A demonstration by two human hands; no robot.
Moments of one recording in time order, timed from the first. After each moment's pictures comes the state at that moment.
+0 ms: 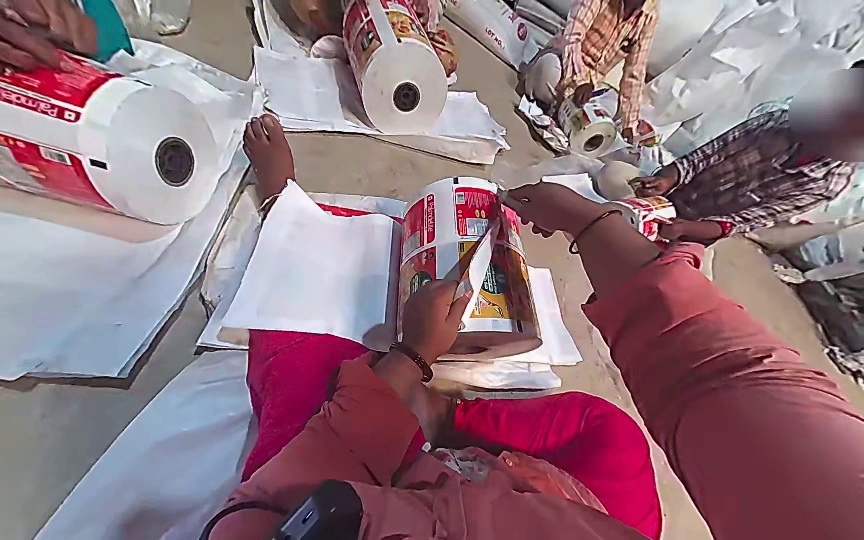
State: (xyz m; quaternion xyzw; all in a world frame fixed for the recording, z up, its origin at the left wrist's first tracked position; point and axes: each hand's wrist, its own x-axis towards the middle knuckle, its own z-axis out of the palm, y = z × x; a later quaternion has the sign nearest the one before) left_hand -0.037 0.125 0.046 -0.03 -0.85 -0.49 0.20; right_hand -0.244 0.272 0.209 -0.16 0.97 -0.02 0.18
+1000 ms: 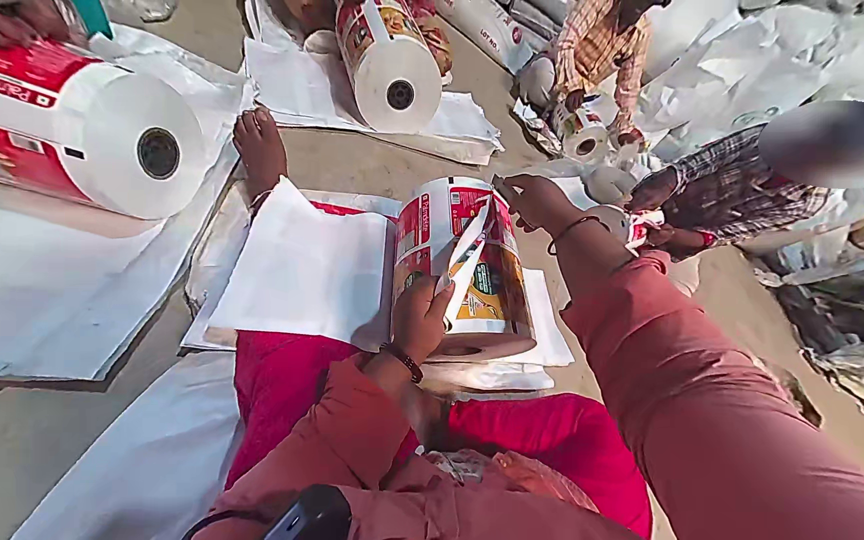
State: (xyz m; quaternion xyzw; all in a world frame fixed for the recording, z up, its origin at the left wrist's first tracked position) left_hand -0.044 0.123 0.029 0.02 -0.76 -0.61 0.23; right_hand -0.255 0.265 0.193 -0.12 0.98 -0.12 0.11
